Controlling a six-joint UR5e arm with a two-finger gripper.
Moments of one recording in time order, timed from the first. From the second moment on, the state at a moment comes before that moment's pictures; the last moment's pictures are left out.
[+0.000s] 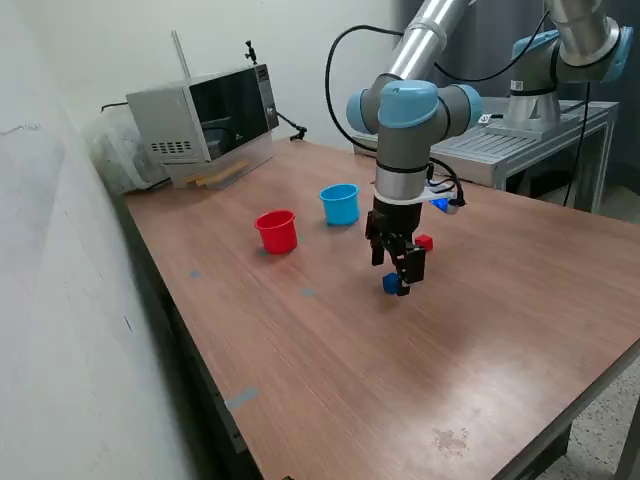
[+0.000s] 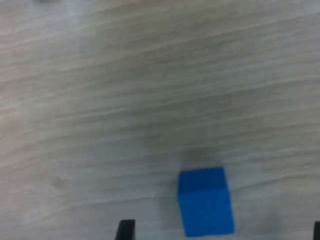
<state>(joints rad) 0.18 -0.65 1.23 -2.24 -1.73 3.54</state>
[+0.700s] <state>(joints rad) 0.16 -0.65 1.25 -2.23 -1.73 3.53</state>
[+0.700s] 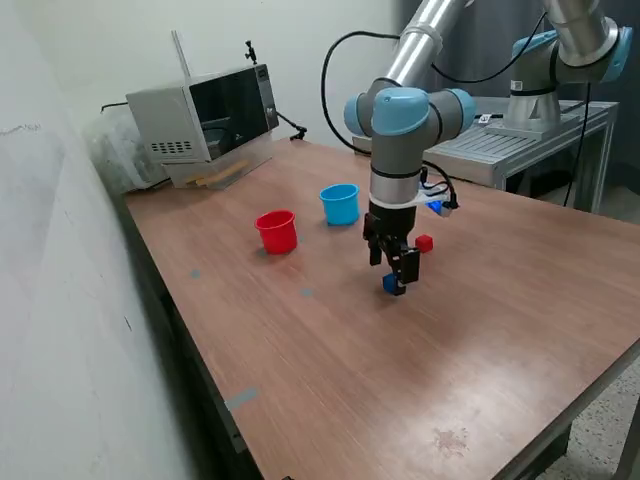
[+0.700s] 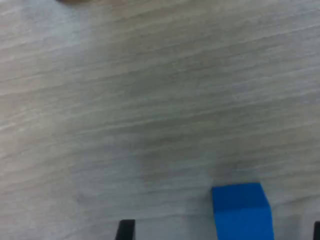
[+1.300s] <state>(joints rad) 0.17 -0.65 1.26 -2.23 -1.73 3.52</state>
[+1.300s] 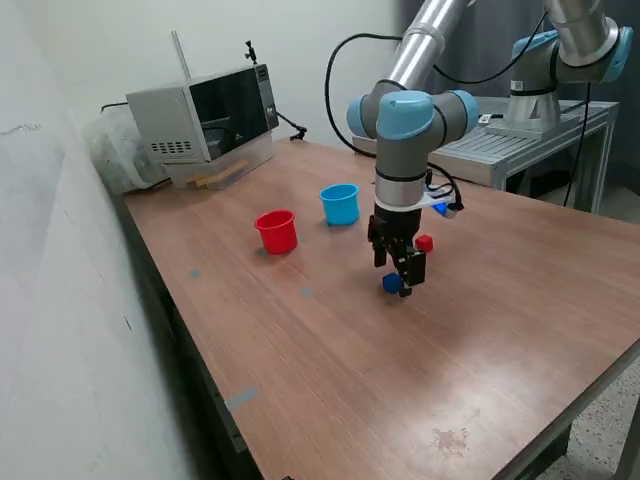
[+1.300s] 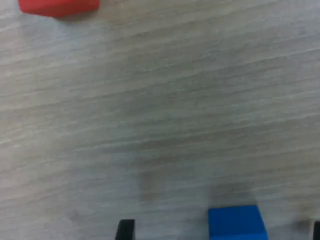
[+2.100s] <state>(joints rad) 0.17 -0.65 1.26 -2.23 -1.73 3.50</state>
